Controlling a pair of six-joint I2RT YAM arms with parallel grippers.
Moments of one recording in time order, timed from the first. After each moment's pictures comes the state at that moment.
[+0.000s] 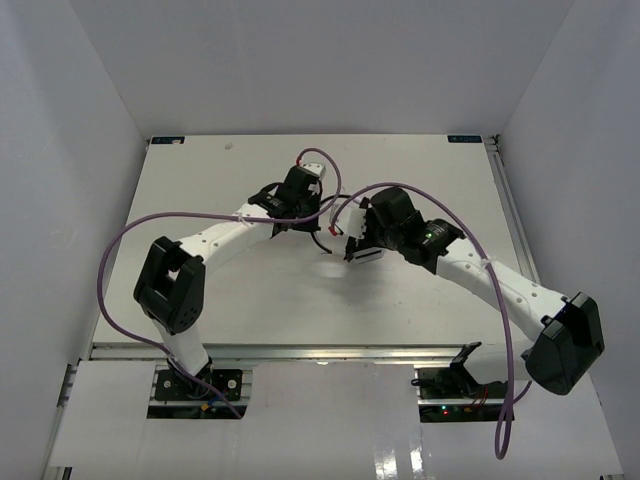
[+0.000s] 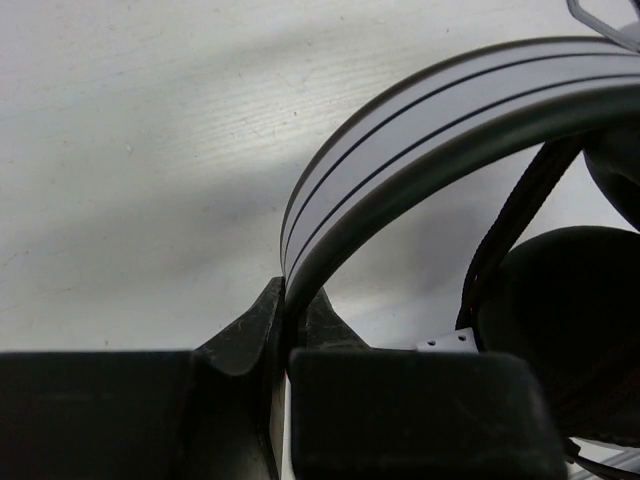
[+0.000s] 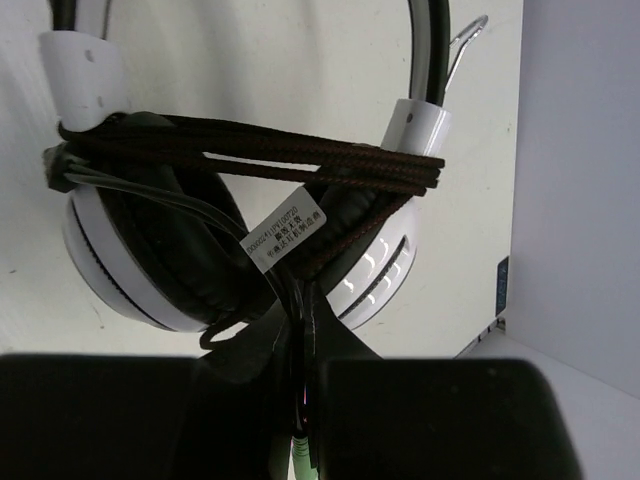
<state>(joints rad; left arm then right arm) -0.65 1.75 1.36 -0.41 -0.08 -0.36 0.74 1.31 1.09 -0.50 0.13 -0.87</state>
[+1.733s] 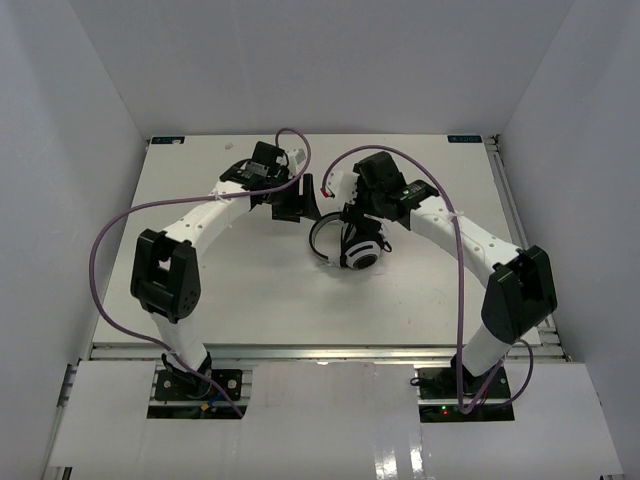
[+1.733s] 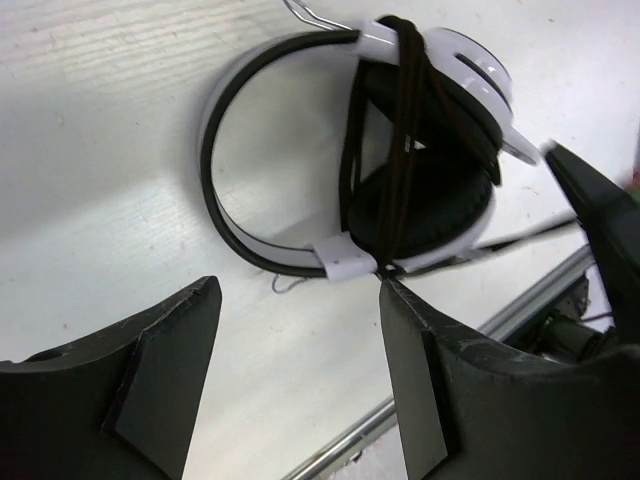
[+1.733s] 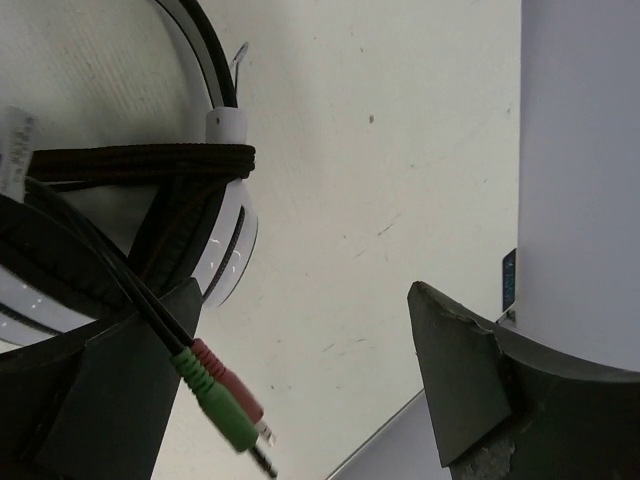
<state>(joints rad) -0.44 1.81 1.51 -0.60 0.39 -0.36 0.63 1.63 1.39 -0.54 0.11 -0.86</state>
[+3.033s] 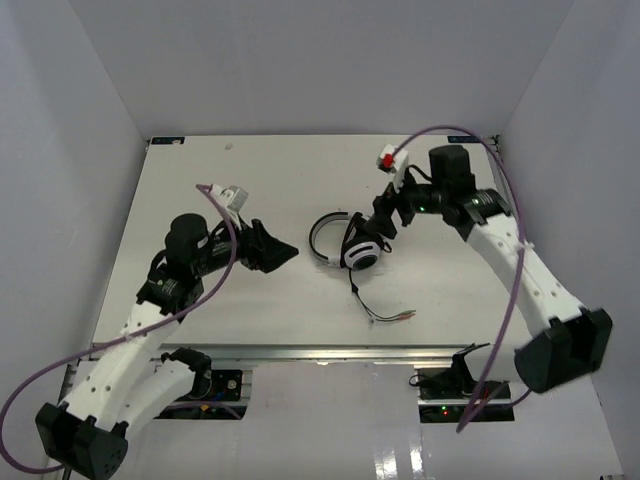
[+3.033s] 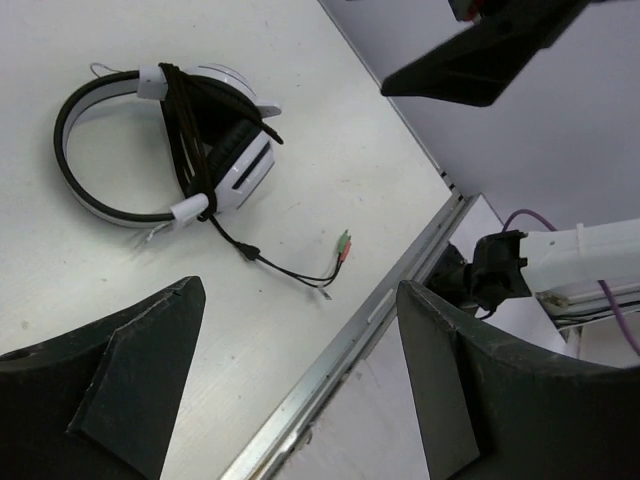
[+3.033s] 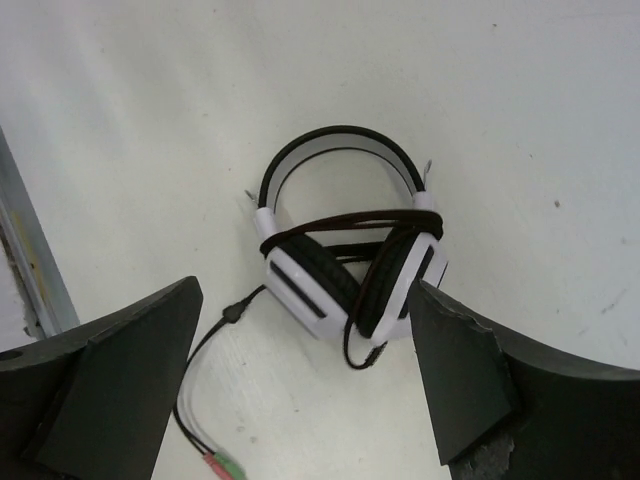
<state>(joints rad) -0.41 0.83 0.79 -0.19 0.56 -0.48 0.39 1.34 1.31 -0.62 -0.64 -0.42</state>
